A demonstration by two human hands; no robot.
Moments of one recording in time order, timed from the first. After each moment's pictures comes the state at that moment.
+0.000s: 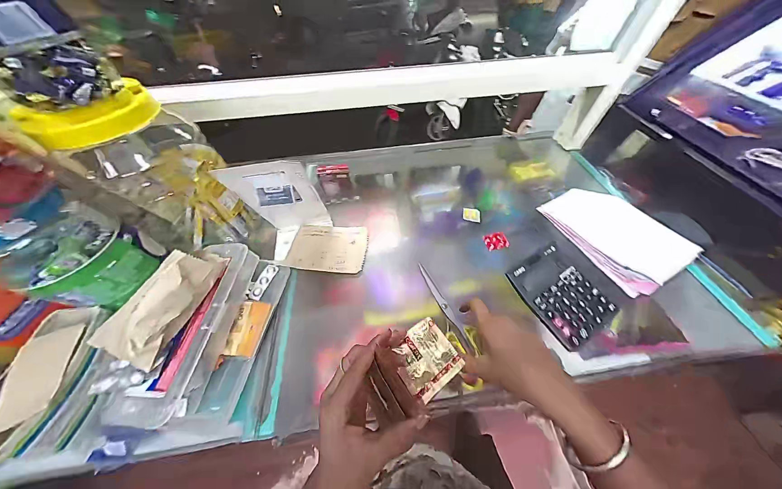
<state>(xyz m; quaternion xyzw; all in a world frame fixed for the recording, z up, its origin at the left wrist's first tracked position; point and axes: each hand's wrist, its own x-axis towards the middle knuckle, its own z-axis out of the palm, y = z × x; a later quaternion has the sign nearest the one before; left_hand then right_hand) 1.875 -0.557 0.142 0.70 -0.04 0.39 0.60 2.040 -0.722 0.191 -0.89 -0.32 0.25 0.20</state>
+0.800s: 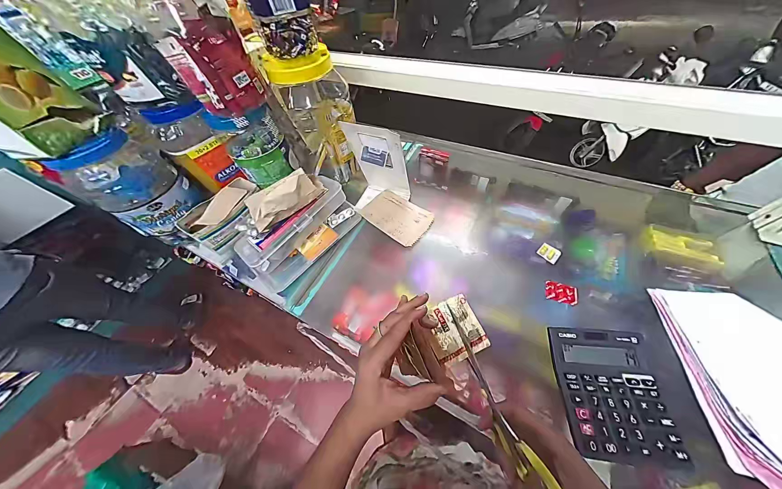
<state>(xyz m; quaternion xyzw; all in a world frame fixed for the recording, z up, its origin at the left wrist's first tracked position) 1.912 -0.626 0.140 0.73 0.06 0.51 0.46 2.091 -0.819 0.160 -0.48 -0.49 0.54 0.49</state>
